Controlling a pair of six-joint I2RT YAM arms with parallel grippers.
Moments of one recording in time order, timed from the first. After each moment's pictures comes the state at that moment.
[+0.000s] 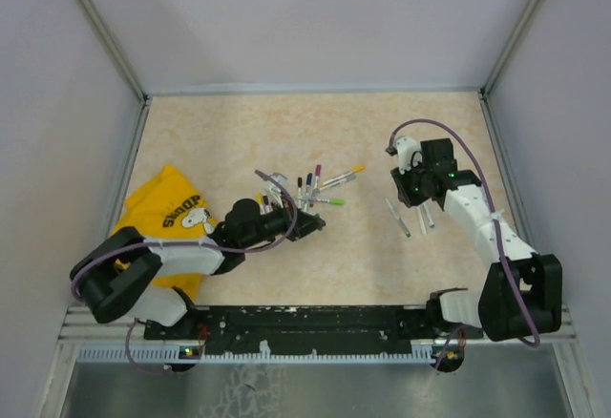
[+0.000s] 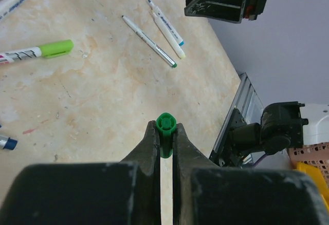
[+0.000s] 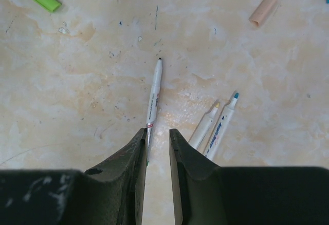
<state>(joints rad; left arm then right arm) -0.82 1.38 0.39 0.87 0.24 -0.76 0.15 1.26 0.89 -0.57 -0.21 -0.37</state>
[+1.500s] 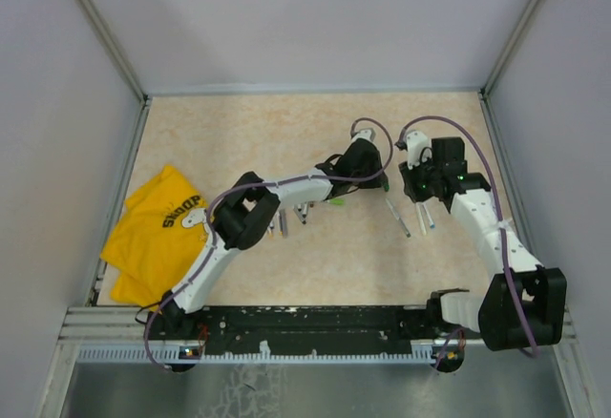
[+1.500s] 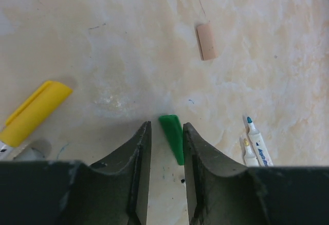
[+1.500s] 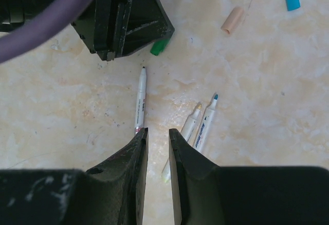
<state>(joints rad) -0.90 2.43 1.83 0.03 -0.08 -0.74 0.09 1.20 0.89 -0.54 -0.23 -0.36</state>
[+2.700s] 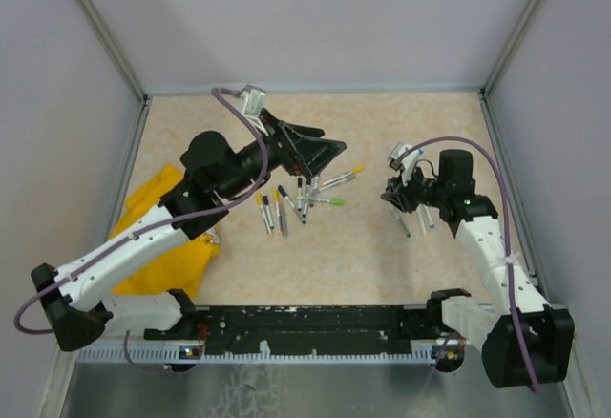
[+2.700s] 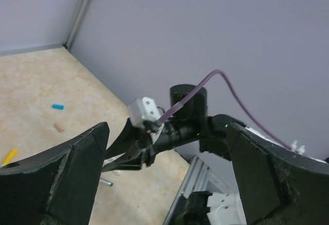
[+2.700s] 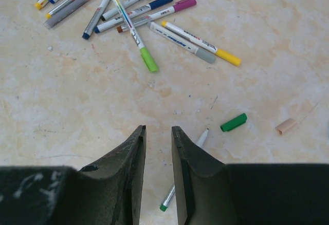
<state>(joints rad) -0.89 1.16 1.16 0.21 0.09 -0.59 0.09 1.01 0.77 -0.42 -0.70 -0.54</state>
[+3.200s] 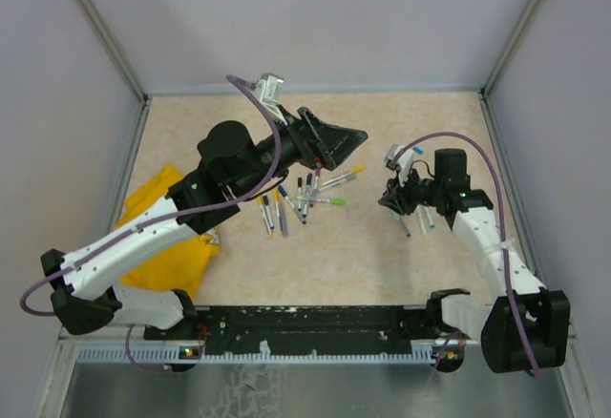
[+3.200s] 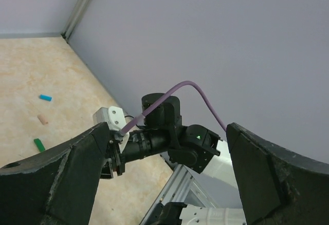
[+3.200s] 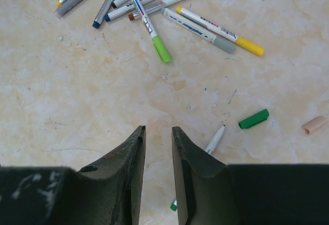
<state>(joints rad) -1.04 1.29 1.44 0.02 -0.11 -0.69 0.09 1.09 0.77 -0.45 -0.75 -0.58</state>
